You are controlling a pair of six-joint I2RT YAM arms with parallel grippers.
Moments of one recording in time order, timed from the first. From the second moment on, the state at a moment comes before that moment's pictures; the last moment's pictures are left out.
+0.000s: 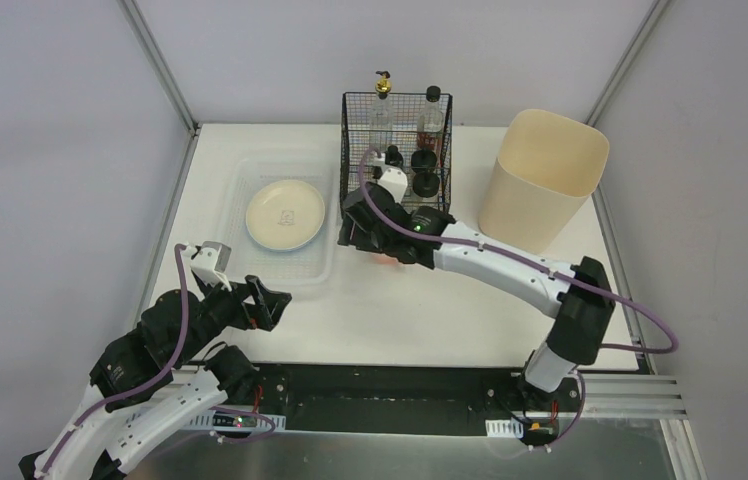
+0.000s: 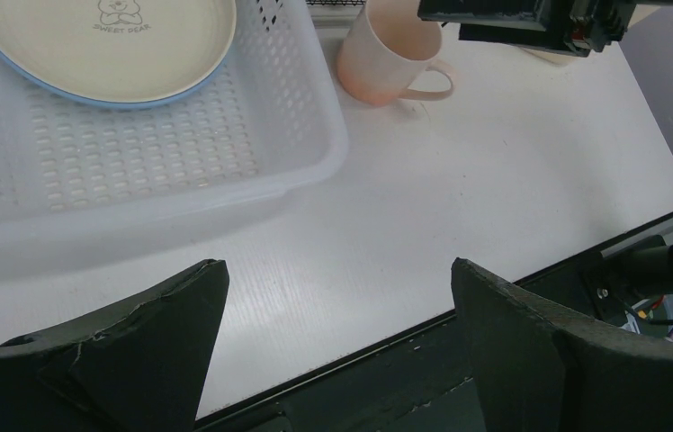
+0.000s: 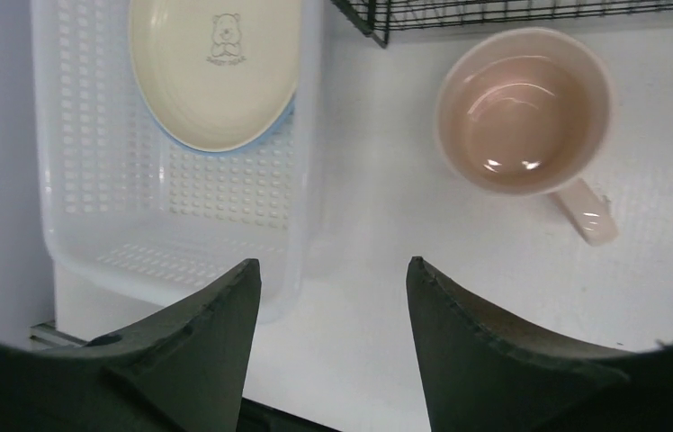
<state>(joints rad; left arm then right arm) -0.80 0.21 0.79 -0.92 -0.29 -0.51 1.05 1.69 1.54 -0.64 0.41 0.97</state>
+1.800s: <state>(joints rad) -0.68 1.67 1.29 -0.65 -0.16 -0.87 1.06 0.52 0.60 -0.80 0.46 1.17</state>
